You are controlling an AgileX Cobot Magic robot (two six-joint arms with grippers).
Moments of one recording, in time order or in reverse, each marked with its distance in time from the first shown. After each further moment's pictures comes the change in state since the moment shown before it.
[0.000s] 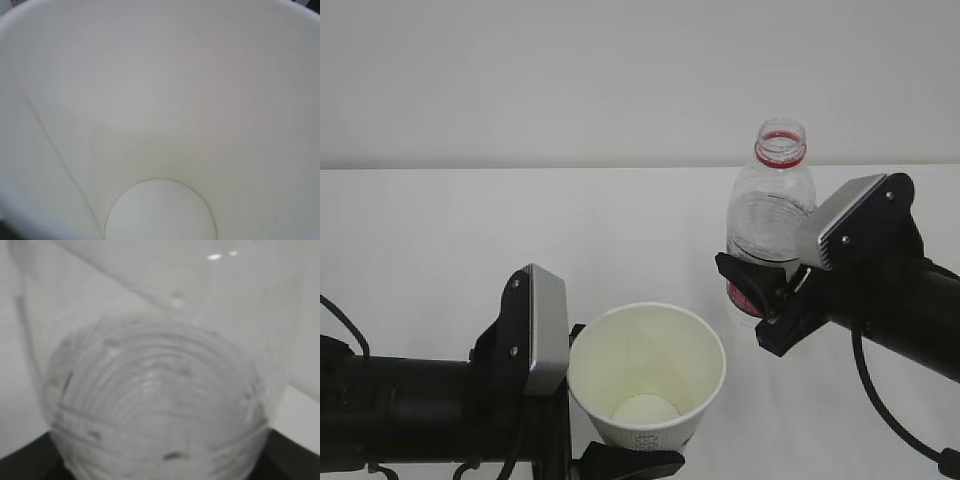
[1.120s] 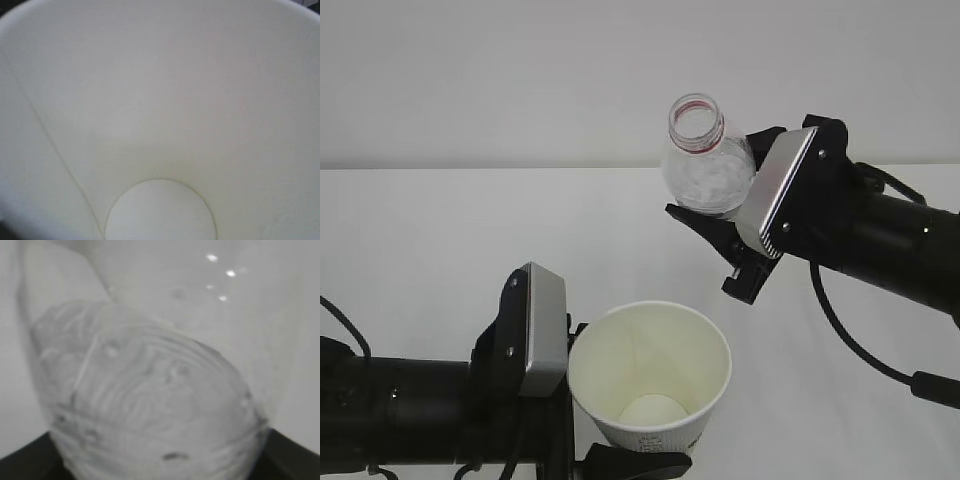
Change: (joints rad) left arm -0.006 0.000 0.000 0.007 -0.038 0.000; right arm 0.000 0.012 -0.212 -0.238 0.025 -0.253
